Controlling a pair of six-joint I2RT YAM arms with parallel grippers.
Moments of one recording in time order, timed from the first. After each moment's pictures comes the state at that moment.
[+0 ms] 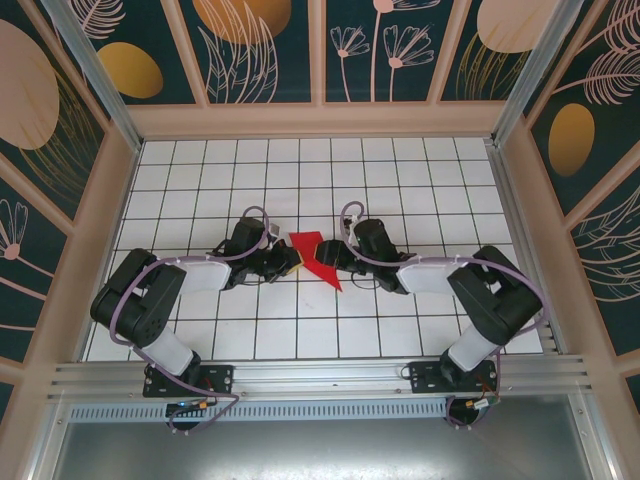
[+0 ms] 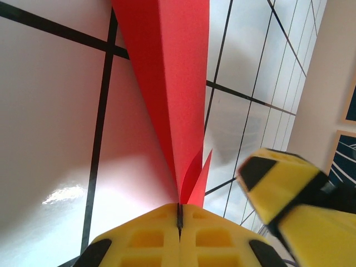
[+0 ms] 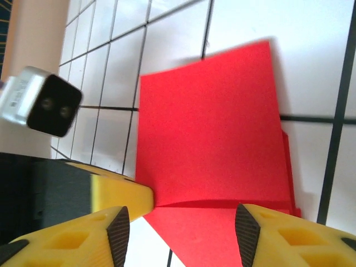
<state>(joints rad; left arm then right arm) -0.50 1.62 0.61 0.27 0.56 -1.10 0.70 1.59 0.64 0.39 -0.29 0.81</state>
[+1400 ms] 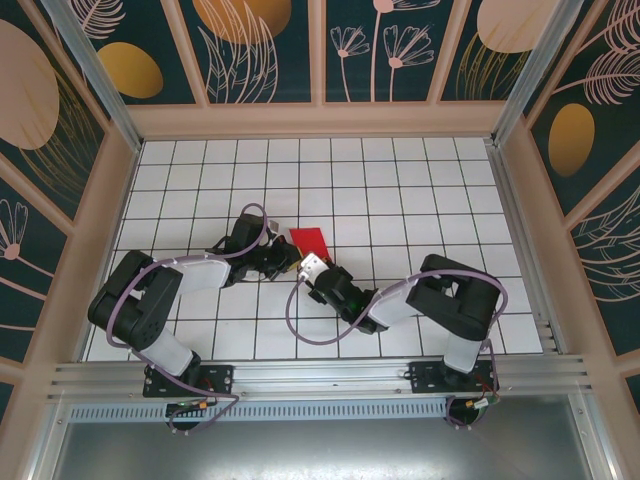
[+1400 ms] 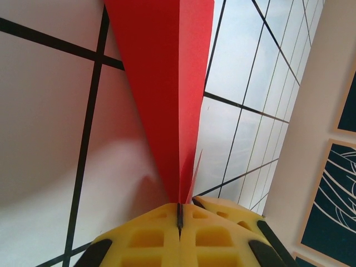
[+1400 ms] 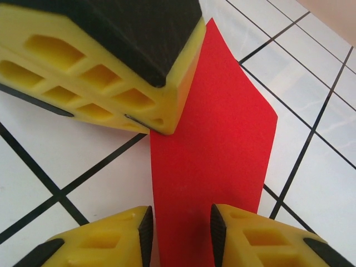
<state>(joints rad) -0.50 1.61 0.64 0.23 0.55 -1.14 1.10 1.79 0.58 0.65 0.51 -0.15</state>
